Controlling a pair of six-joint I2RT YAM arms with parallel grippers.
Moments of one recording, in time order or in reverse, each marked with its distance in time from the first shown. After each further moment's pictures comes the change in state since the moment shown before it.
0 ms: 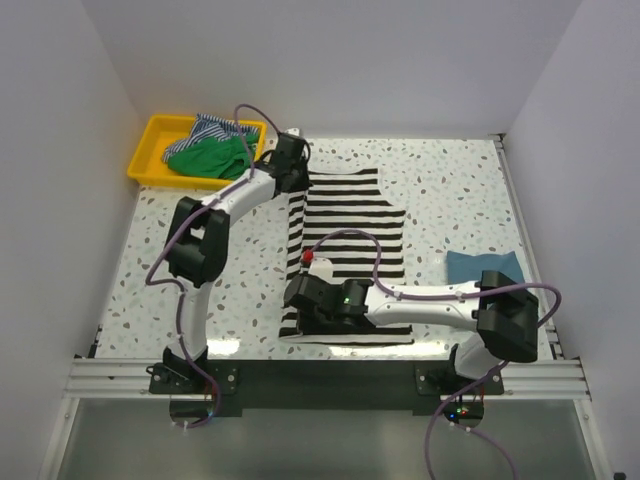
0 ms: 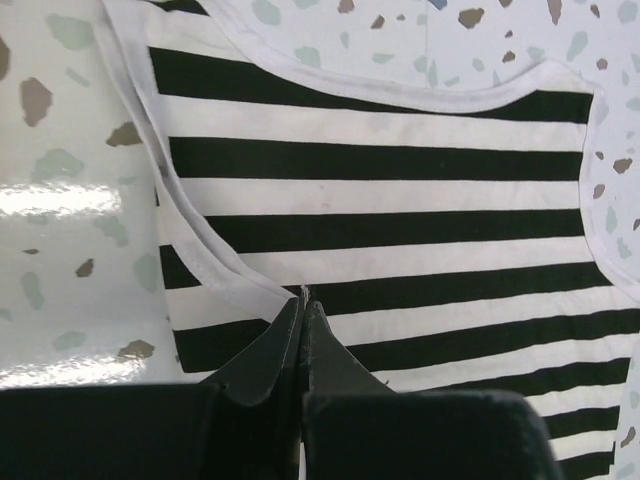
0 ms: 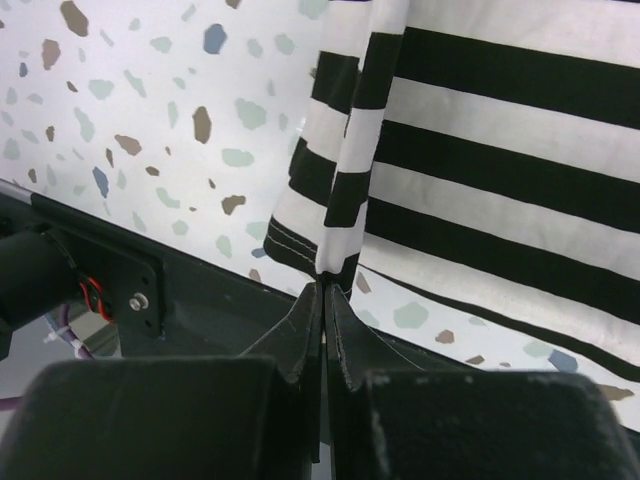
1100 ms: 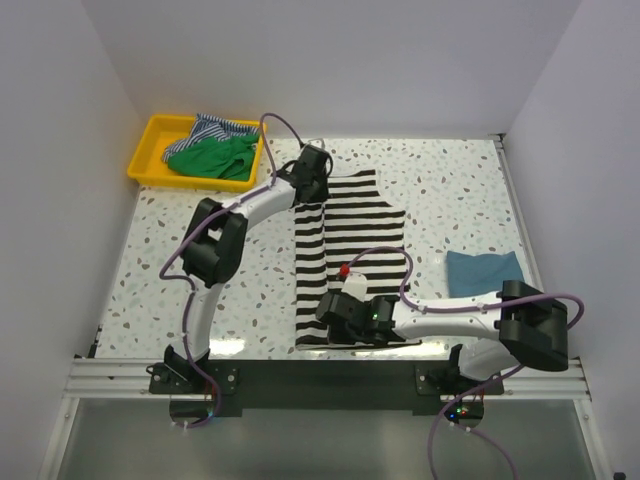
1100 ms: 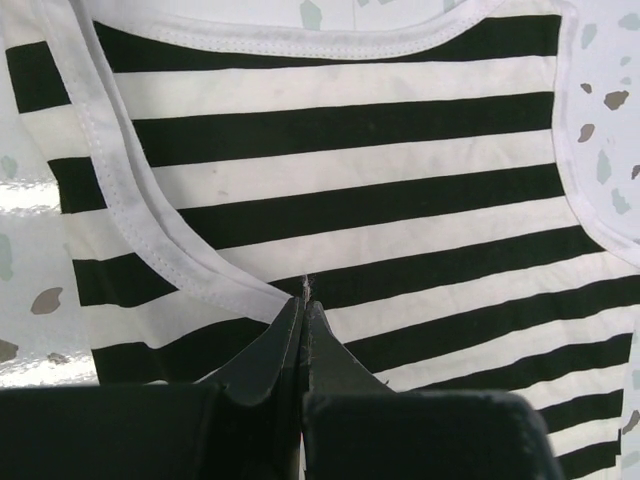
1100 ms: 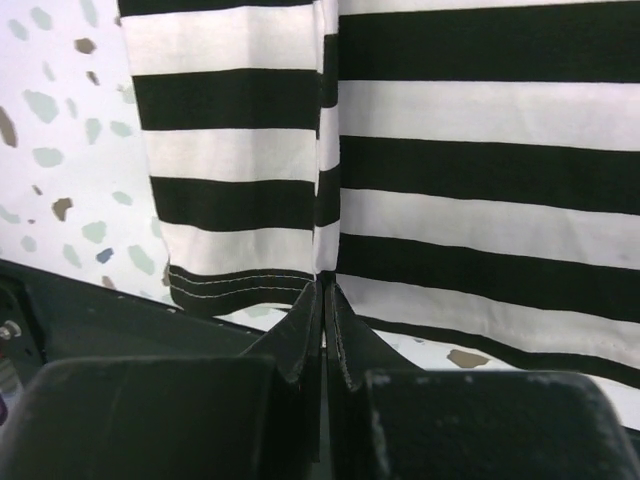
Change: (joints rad) left arm -0.126 0.081 0.035 0.001 -0.040 -0.025; right arm -0.002 -0.187 -0.333 0.070 0.053 0.129
